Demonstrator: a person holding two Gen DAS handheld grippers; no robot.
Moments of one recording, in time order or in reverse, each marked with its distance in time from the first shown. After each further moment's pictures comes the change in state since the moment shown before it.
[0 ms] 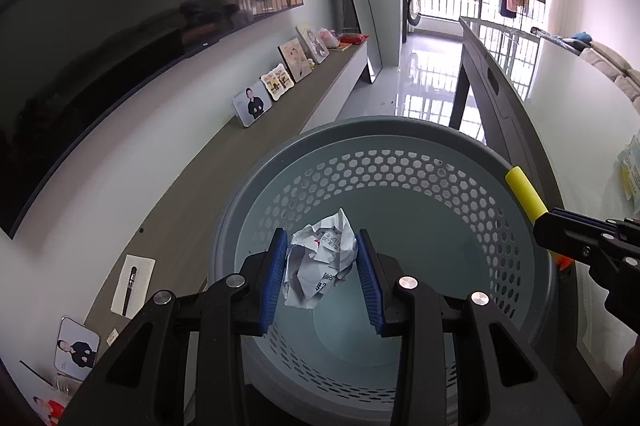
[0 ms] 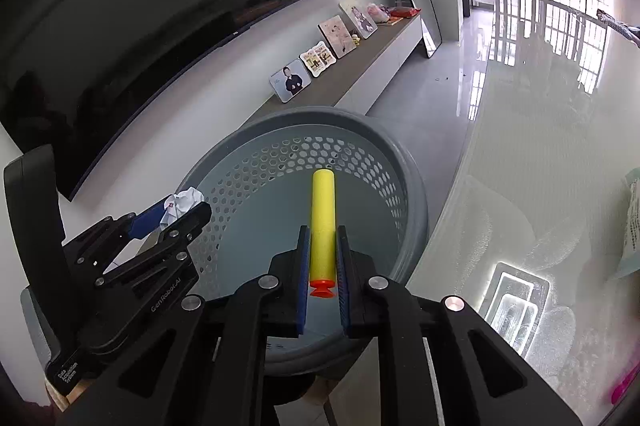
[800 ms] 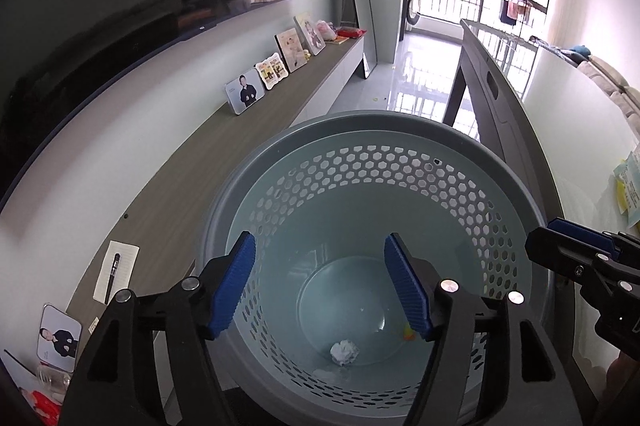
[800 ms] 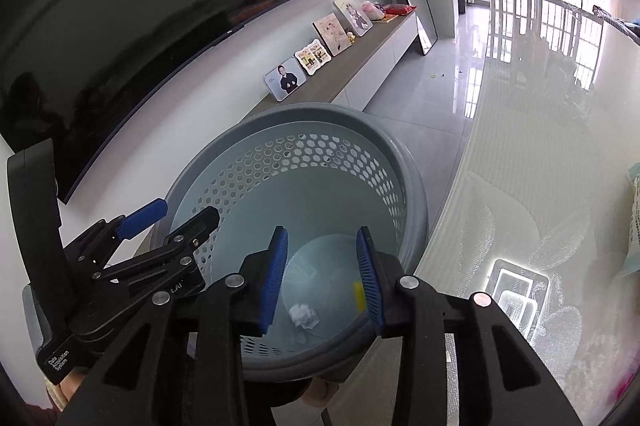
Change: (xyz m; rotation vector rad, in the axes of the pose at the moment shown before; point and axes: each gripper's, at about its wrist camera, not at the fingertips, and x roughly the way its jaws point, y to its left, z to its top) left arm 0.009 0.011 0.002 -0.050 0.020 -0.048; right arm 0.010 0.000 -0.006 0.014 -0.001 -0.010
